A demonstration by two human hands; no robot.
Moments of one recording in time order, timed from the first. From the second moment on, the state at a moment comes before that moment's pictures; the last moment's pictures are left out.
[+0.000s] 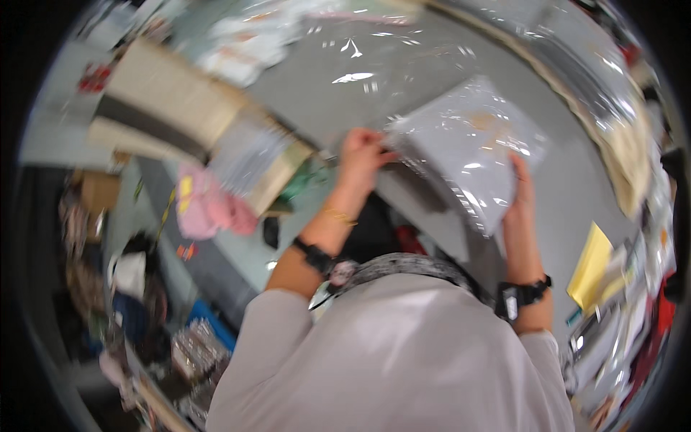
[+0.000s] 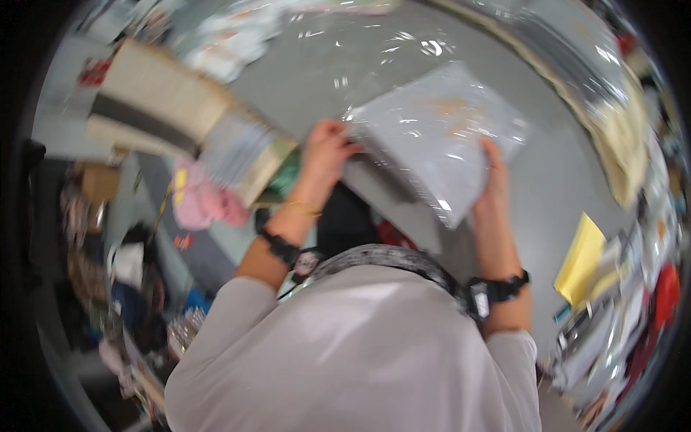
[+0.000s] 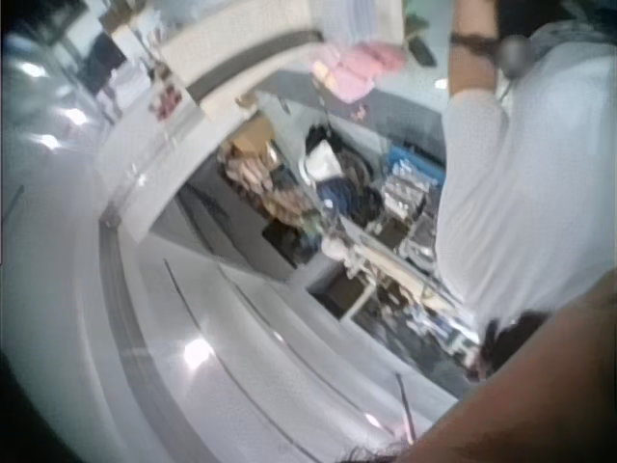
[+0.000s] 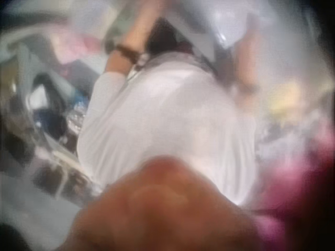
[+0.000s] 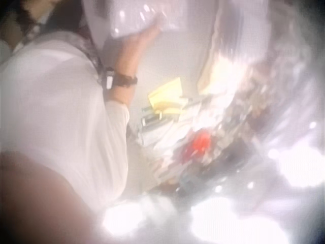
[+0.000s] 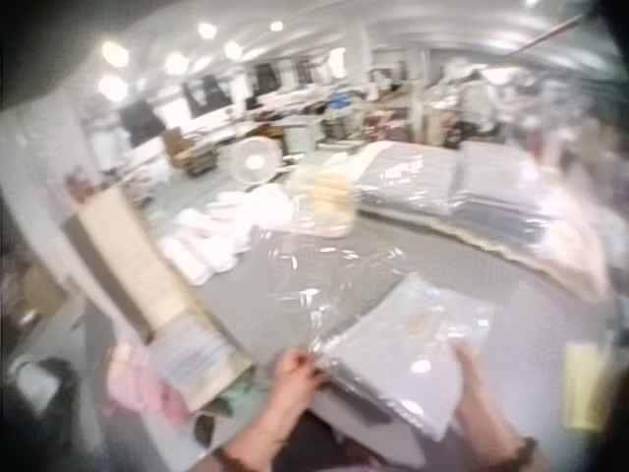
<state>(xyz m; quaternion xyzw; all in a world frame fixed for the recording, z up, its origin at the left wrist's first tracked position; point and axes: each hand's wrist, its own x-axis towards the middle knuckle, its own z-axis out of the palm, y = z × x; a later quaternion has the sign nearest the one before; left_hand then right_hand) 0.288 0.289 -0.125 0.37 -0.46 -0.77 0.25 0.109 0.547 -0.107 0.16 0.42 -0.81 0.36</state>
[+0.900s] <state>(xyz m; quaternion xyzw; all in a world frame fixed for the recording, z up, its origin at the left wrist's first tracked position) 0.260 0.315 -0.100 0.23 -0.77 -0.48 0.36 0.161 0.409 -0.073 -0.57 0.81 0.03 -0.11</state>
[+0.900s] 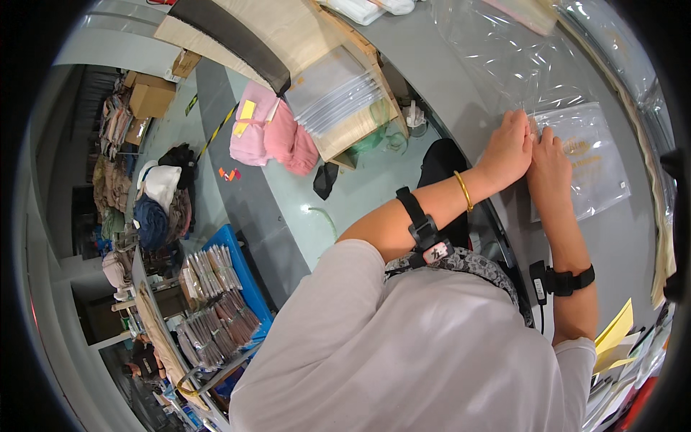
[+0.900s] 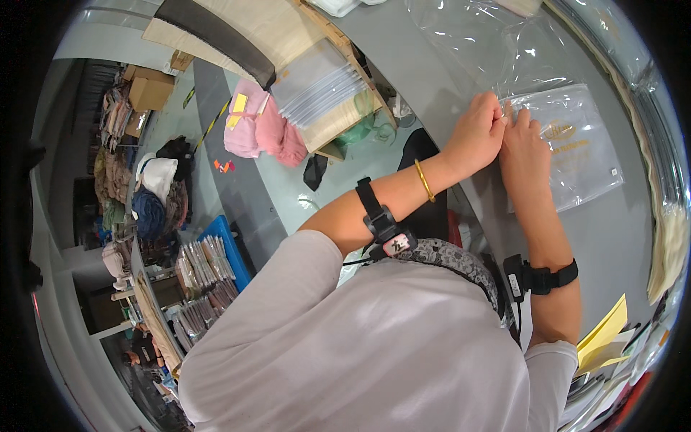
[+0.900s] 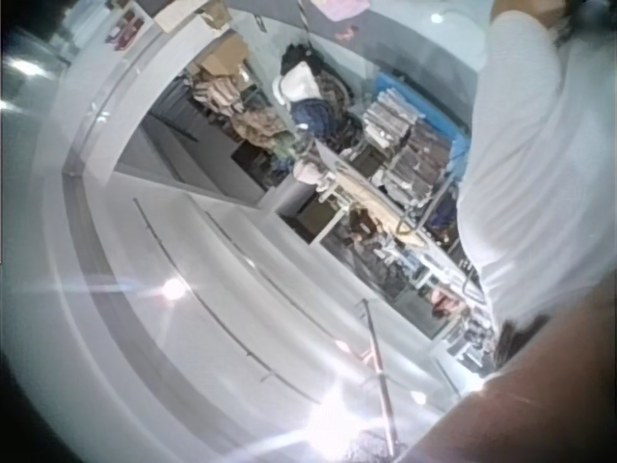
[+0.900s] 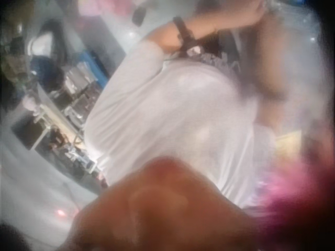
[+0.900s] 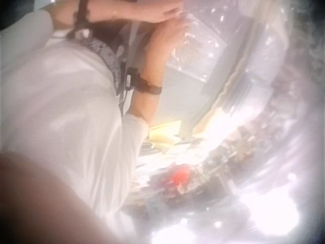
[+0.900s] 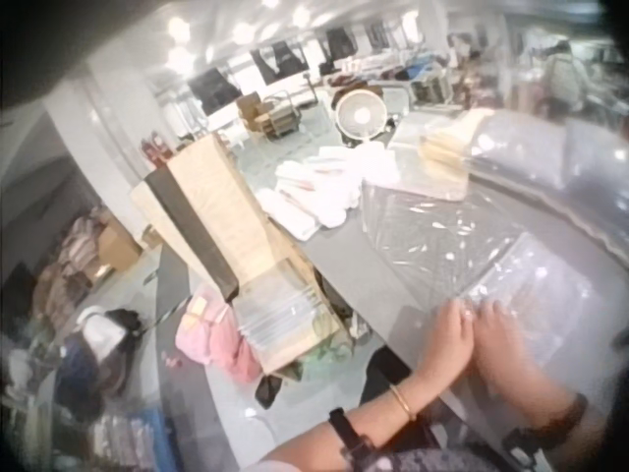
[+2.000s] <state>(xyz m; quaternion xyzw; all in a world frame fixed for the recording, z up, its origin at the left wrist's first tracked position) 0.362 0.298 -0.088 0.31 -0.75 -0.57 0.11 0.053 0.621 -0.086 -0.14 0.76 -0.49 0.40</state>
